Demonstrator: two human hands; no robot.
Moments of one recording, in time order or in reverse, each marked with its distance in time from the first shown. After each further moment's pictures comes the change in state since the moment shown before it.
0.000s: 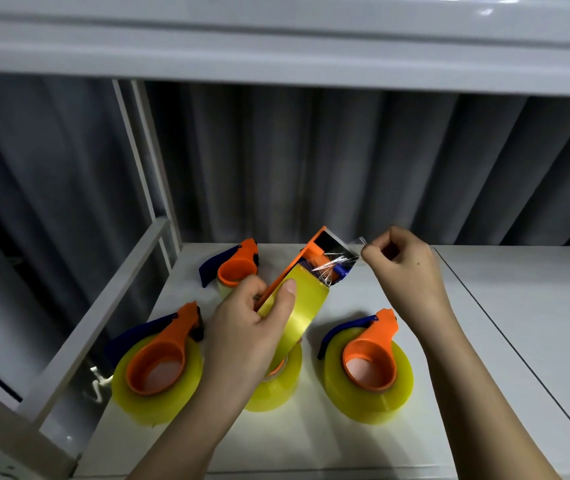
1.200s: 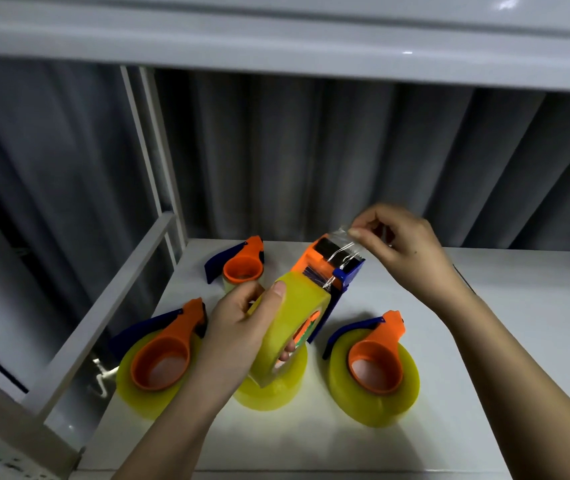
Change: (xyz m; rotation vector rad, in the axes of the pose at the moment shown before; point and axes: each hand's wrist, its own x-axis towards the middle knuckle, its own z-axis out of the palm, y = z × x) left_hand 0.001 0.004 -0.016 -0.375 -0.208 -0.222; right_hand 0.035 -0.001 -0.004 -0.195 -0.221 -0.567
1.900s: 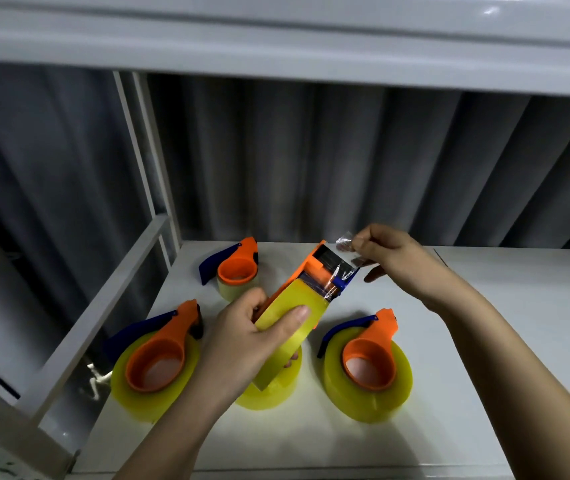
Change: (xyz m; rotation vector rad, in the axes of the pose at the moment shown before) left_hand -0.007 -0.003 0.003 0.241 -0.044 0.095; right_hand -0.007 -0.006 -0.005 0.419 -0.247 0.515
